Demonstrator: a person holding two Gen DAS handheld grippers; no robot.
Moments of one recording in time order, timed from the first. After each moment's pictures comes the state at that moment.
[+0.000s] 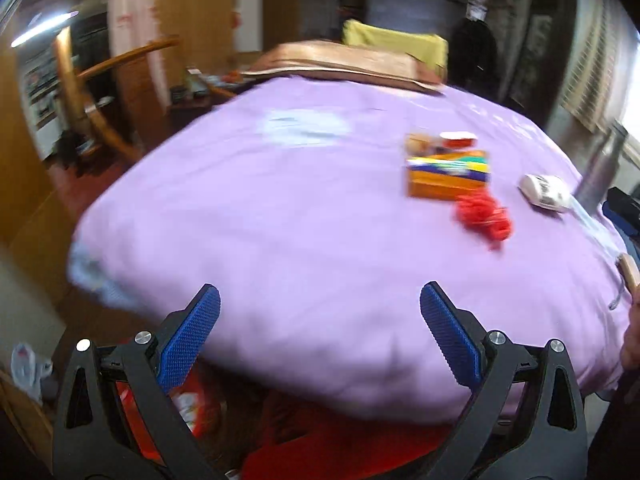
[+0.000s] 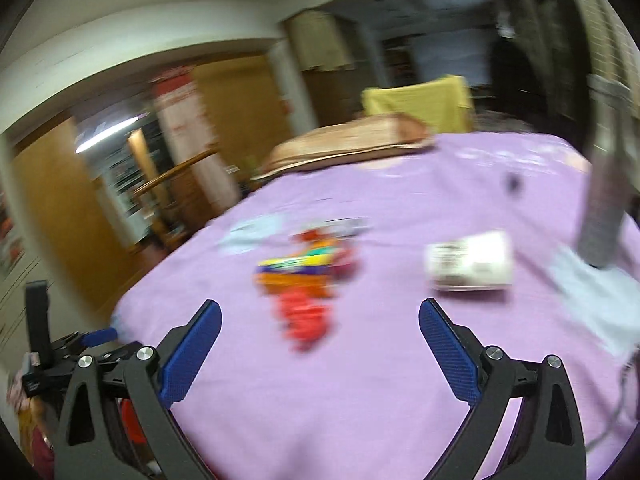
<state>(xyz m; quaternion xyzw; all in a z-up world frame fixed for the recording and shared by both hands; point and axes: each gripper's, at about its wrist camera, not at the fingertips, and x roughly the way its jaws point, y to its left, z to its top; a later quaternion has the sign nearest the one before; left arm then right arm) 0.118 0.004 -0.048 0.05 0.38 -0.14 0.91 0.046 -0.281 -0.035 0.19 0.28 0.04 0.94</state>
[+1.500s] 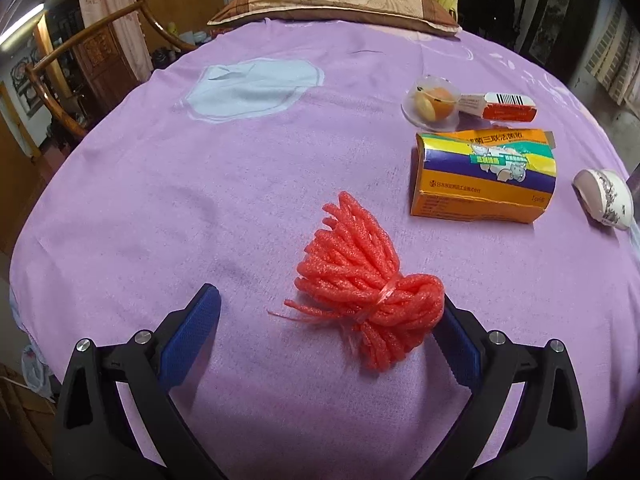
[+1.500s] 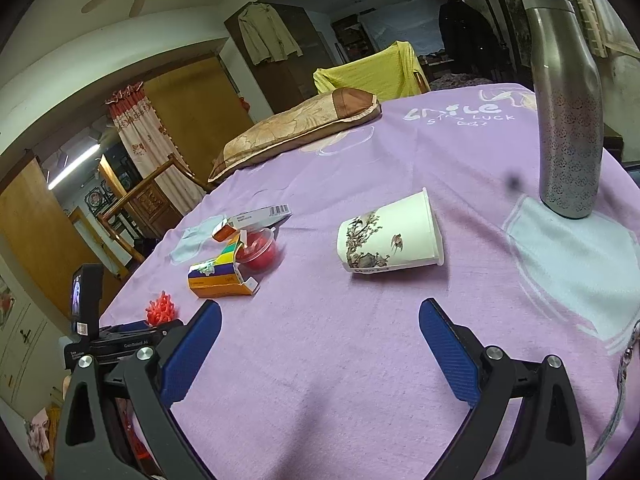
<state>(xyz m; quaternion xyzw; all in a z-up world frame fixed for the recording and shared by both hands) 0.225 -0.062 -0.108 0.07 0.47 -0.11 0.87 0.064 -0.337 -0.084 0.25 0.31 0.01 0.92</state>
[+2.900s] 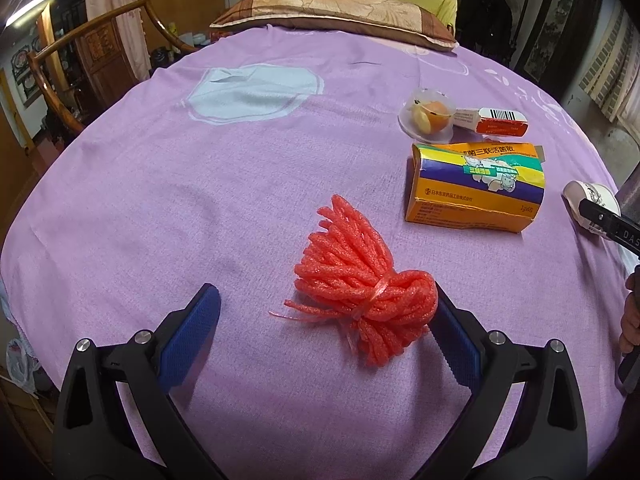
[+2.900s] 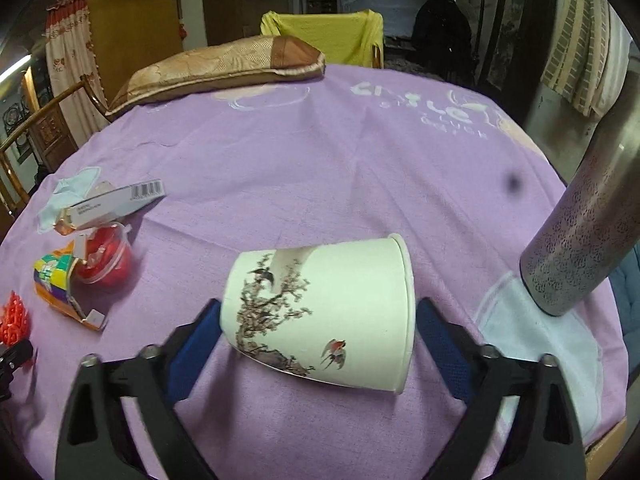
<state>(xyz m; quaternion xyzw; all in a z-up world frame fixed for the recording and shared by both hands) 0.220 -0.050 -0.106 0.04 0.46 -0.12 0.88 0.176 -0.351 -0.110 0.09 0.43 -0.12 0.89</state>
